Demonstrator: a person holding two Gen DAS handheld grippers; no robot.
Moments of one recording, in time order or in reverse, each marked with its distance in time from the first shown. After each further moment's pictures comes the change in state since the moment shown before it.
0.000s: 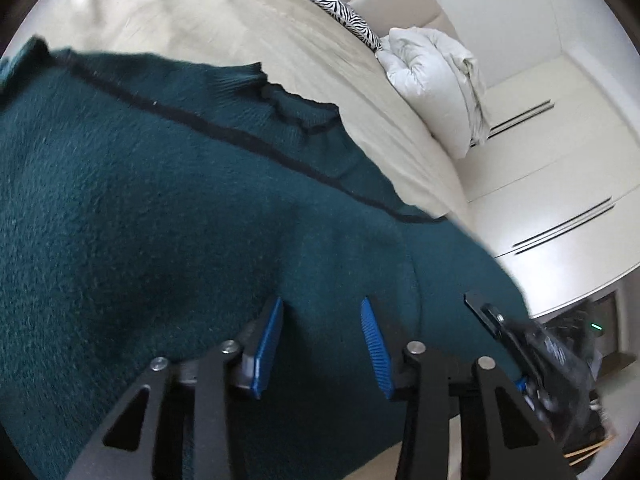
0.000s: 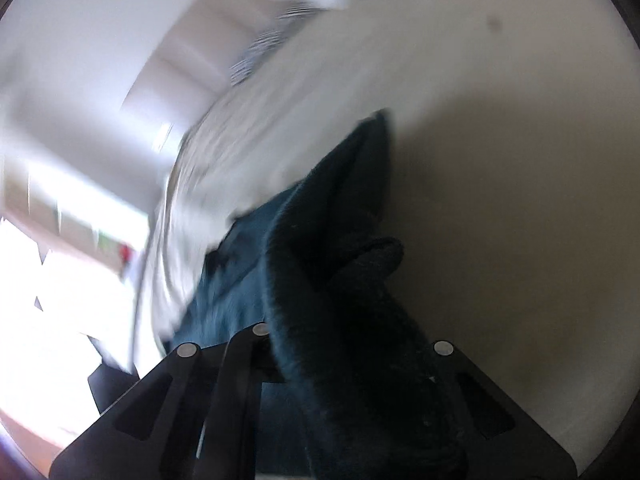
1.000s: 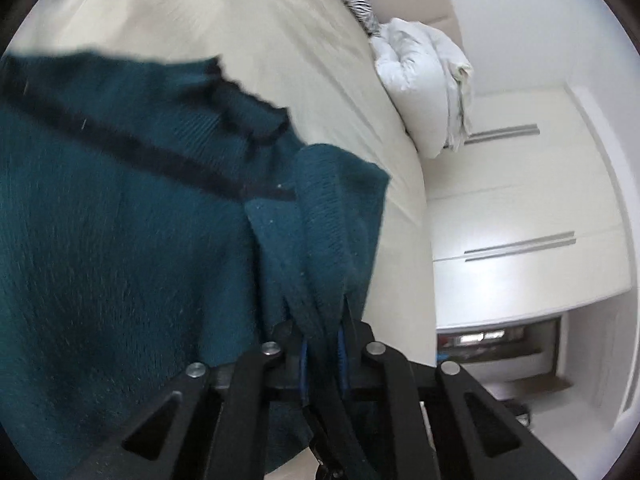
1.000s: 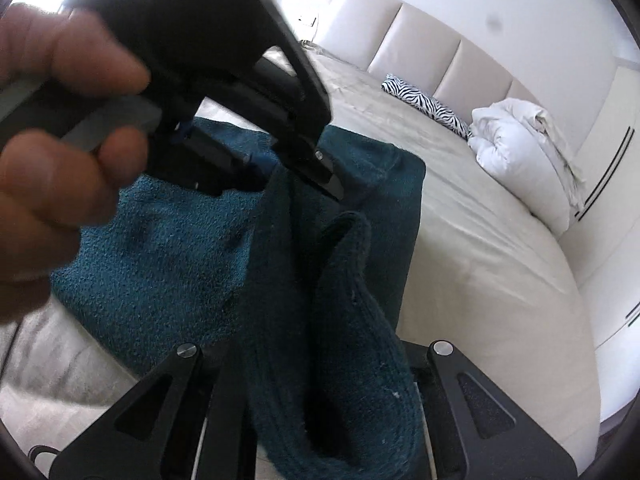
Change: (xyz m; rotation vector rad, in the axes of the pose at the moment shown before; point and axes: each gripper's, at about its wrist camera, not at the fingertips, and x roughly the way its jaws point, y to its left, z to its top) left arm 0.014 -0.031 0.057 -0.115 0.123 -0.152; right arm 0.021 0.133 -0.132 -1.098 -0.063 -0.346
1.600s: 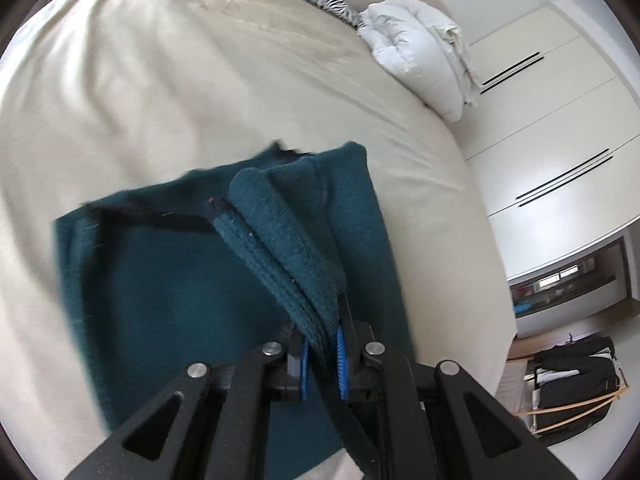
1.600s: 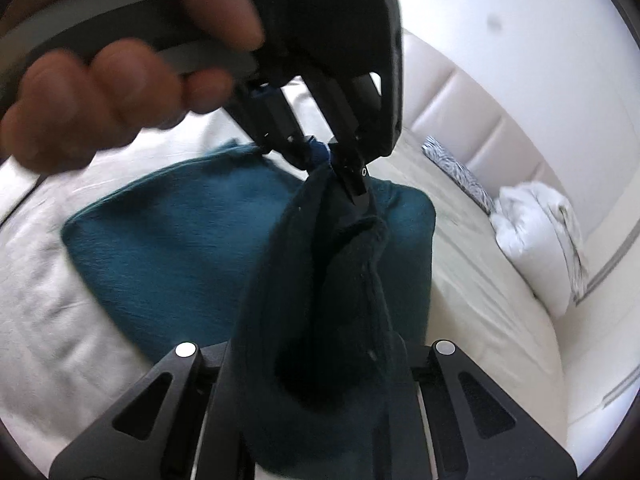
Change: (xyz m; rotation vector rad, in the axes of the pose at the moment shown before) left arm -0.094 0.019 0.022 0.258 0.031 0.253; right arm -0.037 0.105 0.028 -0.245 -0.128 0.028
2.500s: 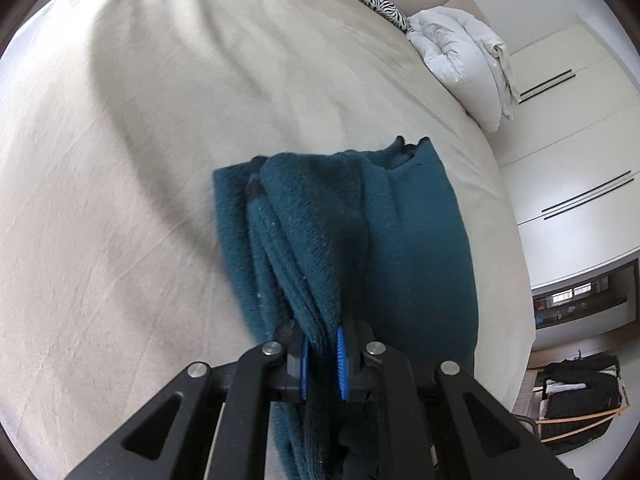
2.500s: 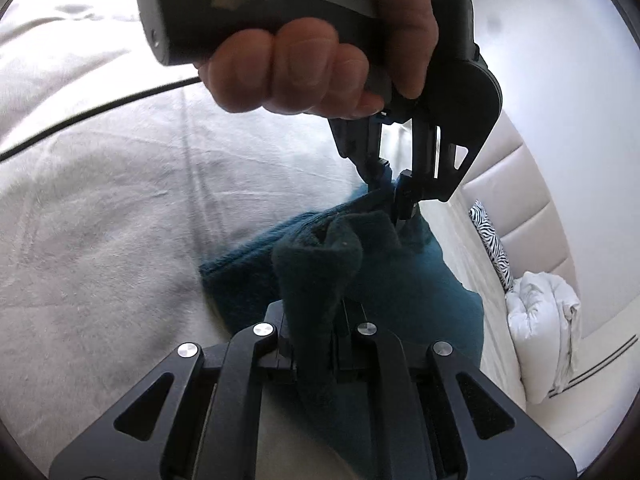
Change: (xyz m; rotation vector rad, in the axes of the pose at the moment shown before) left arm -0.023 0.108 -0.025 -0.078 0.002 0.052; right arm 0.000 0.136 0.015 -0.328 -0.042 0.054
